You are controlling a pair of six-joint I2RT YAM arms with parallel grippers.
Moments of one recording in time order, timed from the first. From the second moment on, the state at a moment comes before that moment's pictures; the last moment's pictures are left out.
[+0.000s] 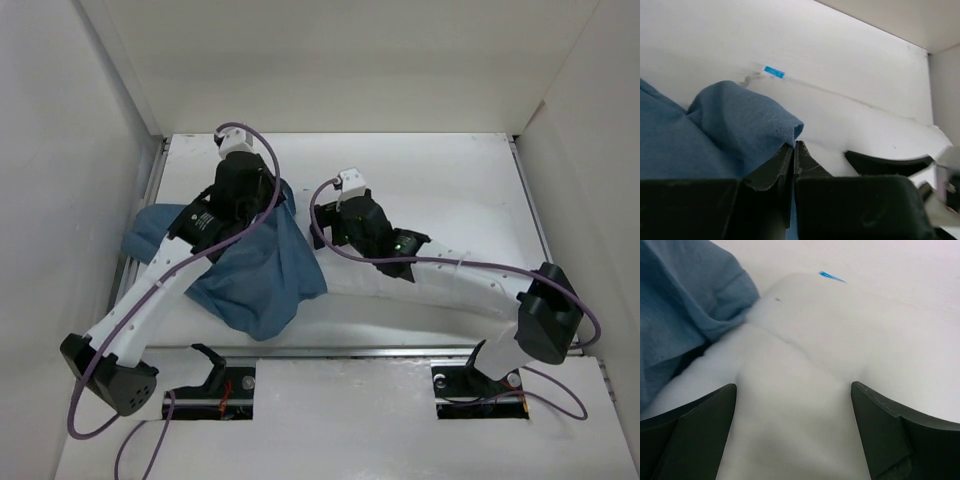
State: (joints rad) left arm -0.59 1.18 1.34 -0.59 -0.31 -0.69; right arm 0.91 1.53 1.14 -0.01 0.35 0.31
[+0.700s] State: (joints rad) left arm -0.57 1.33 1.36 -0.58 -0.34 -0.62; right arm 0.57 1.52 1.33 -0.22 0.24 0.22
